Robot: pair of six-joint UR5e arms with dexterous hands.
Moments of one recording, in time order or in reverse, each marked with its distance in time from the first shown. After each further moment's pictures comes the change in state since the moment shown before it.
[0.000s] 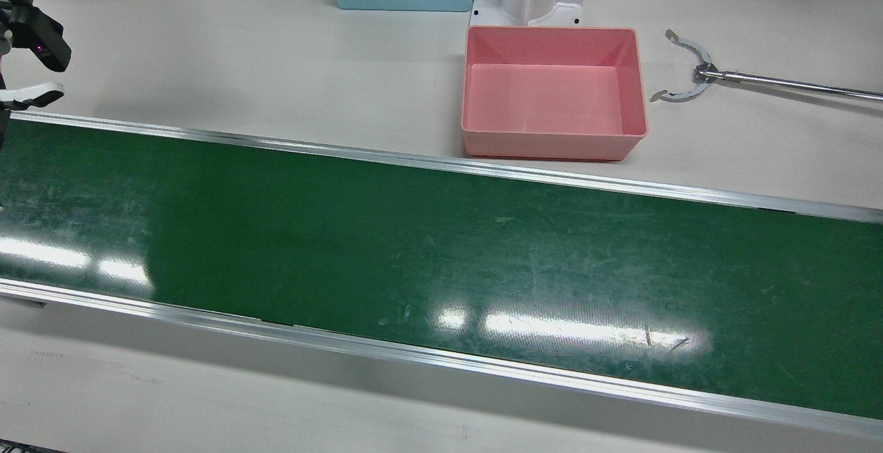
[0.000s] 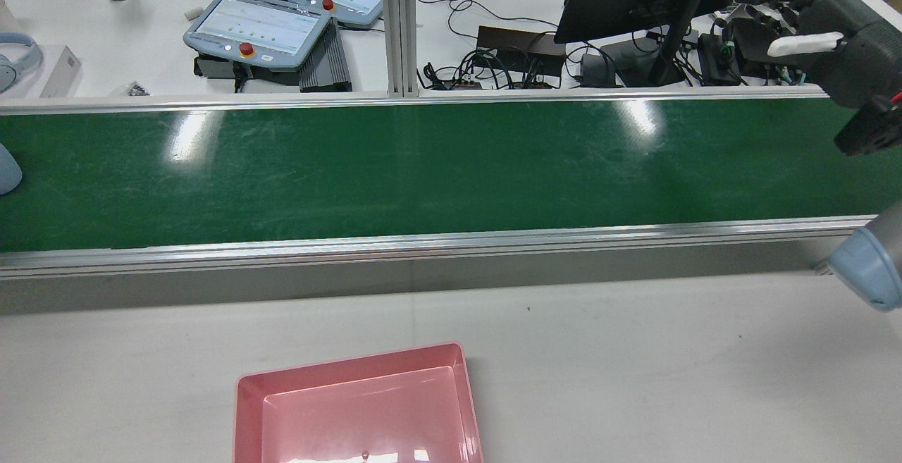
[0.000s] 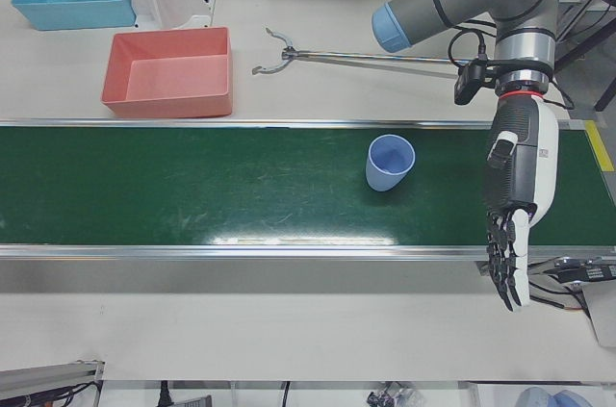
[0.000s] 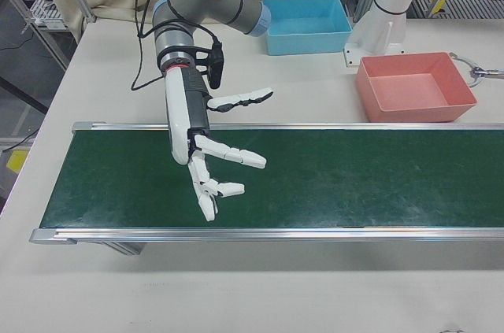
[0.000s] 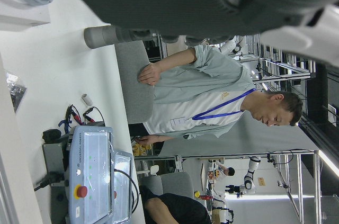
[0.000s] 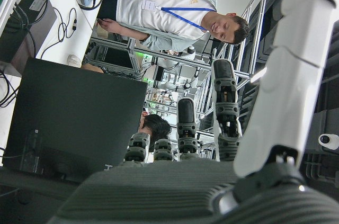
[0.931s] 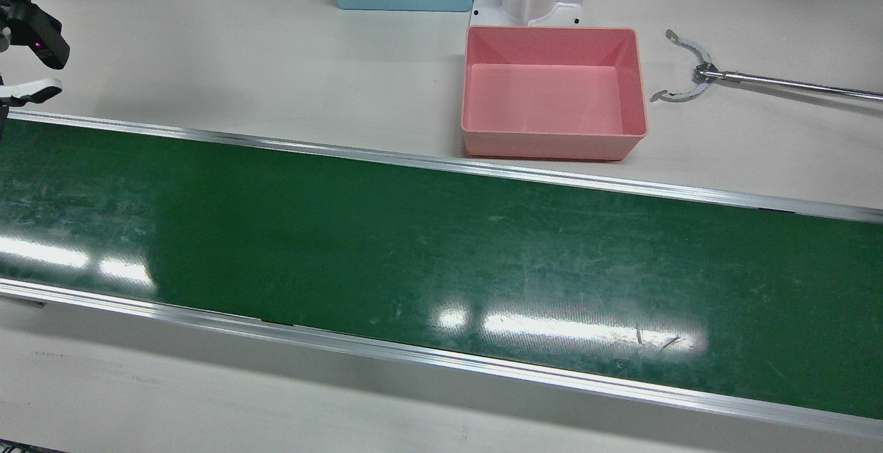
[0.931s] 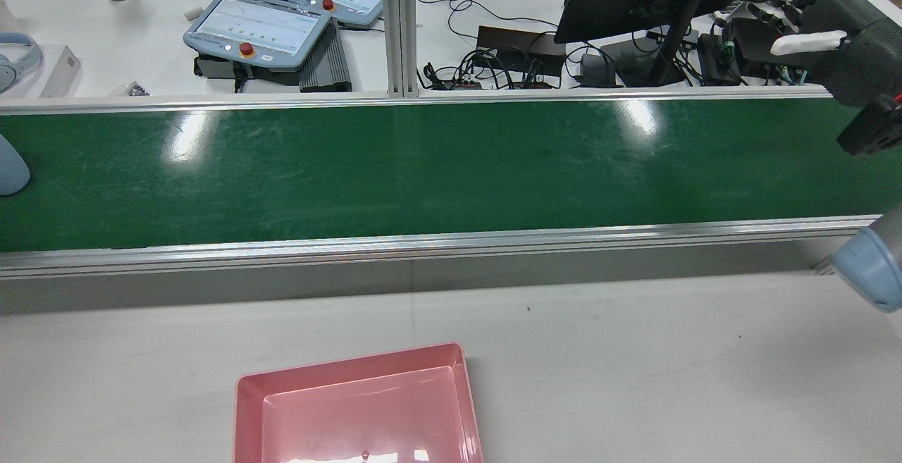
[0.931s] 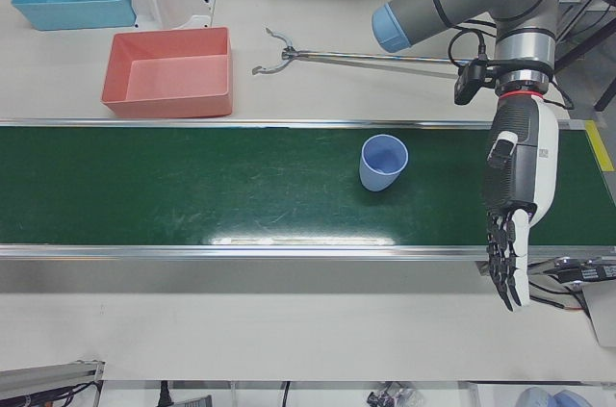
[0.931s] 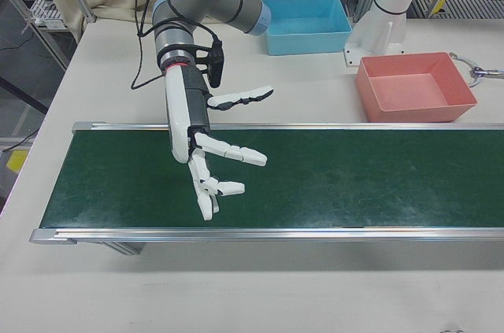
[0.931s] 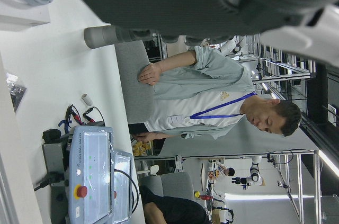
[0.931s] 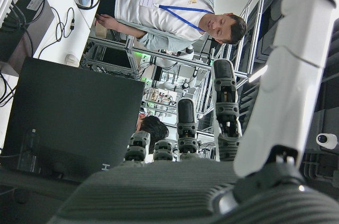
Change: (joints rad) left arm 0.000 0.000 0.000 0.000 0.000 0.000; right arm 0.004 -0.004 0.009 0.000 0.000 0.000
